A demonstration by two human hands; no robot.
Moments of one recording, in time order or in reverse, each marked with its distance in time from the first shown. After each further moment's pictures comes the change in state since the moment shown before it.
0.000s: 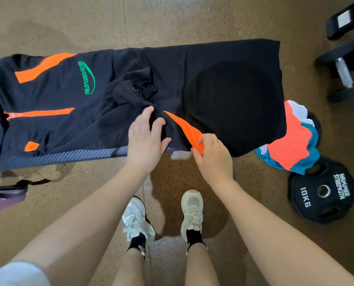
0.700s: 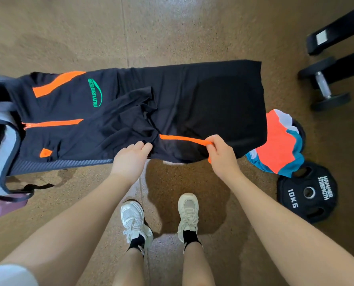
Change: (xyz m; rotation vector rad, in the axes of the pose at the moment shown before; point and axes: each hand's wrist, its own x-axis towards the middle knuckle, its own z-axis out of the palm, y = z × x) left_hand -0.024 -0.023 -0.033 0.234 -0.297 0.071; right_hand 0.005 0.006 -0.054 0.443 -0.168 0.262
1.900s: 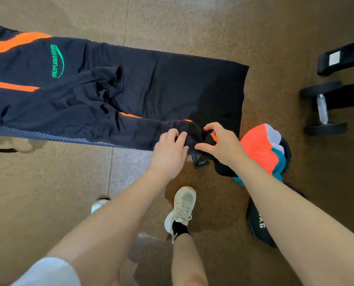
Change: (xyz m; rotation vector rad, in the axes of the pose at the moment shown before) left_hand 0.079 0.200 -0.003 -0.434 -0.031 -0.252; right_hand 0.079 0.062 -0.111 -0.294 -0.275 -0.208
